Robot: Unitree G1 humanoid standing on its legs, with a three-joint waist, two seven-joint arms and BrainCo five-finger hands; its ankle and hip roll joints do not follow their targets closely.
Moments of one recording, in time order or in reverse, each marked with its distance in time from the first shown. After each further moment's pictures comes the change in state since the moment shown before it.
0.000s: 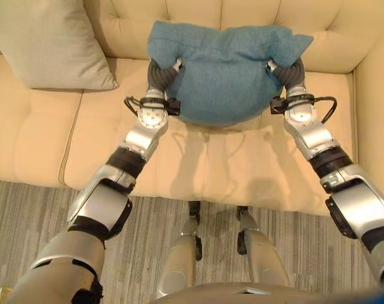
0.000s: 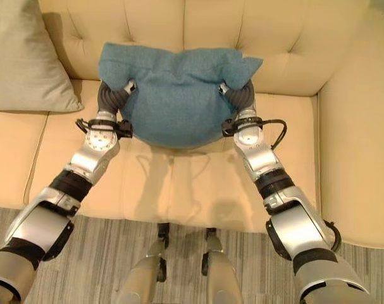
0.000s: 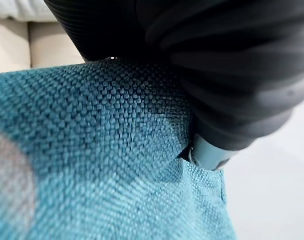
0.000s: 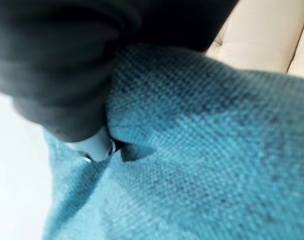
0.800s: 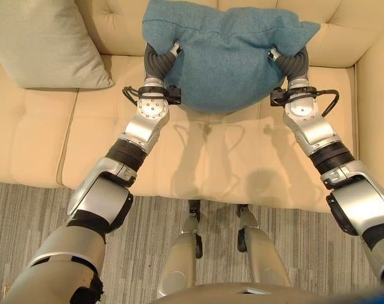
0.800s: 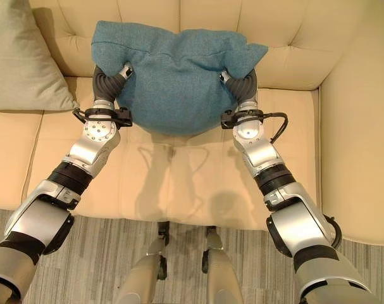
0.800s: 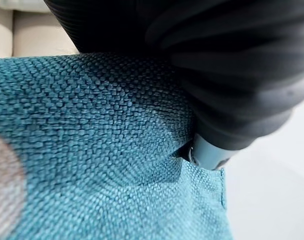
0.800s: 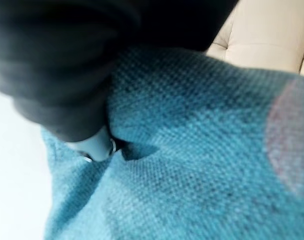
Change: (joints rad) left arm -0.041 -0.005 -0.001 -0.021 -0.001 -0.016 0.041; right arm -0.004 -0.009 -0.001 -0.044 0.018 -0.008 -0.047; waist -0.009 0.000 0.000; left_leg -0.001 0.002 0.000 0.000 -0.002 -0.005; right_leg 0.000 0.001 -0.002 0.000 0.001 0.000
